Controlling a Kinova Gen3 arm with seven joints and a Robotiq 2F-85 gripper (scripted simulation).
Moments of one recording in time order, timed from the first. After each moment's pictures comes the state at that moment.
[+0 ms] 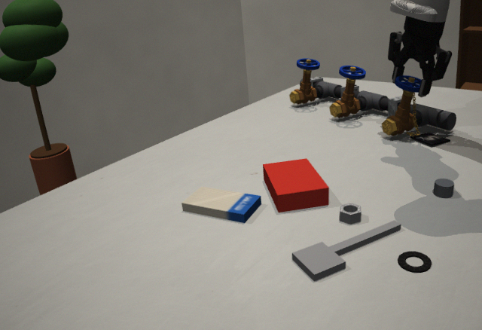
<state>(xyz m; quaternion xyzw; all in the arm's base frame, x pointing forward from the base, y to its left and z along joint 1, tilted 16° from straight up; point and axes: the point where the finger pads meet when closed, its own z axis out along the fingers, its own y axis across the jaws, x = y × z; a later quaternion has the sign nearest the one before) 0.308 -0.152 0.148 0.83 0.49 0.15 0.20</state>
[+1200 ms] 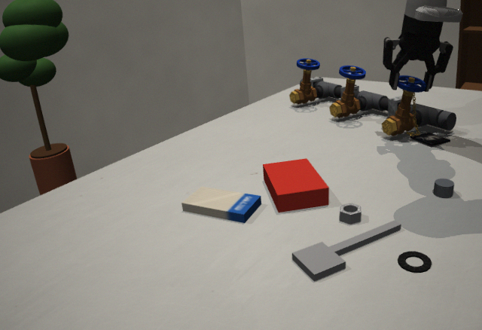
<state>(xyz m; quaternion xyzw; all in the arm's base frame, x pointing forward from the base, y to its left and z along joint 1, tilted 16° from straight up) 0.308 -0.152 0.148 0.50 0.83 0.03 0.24</state>
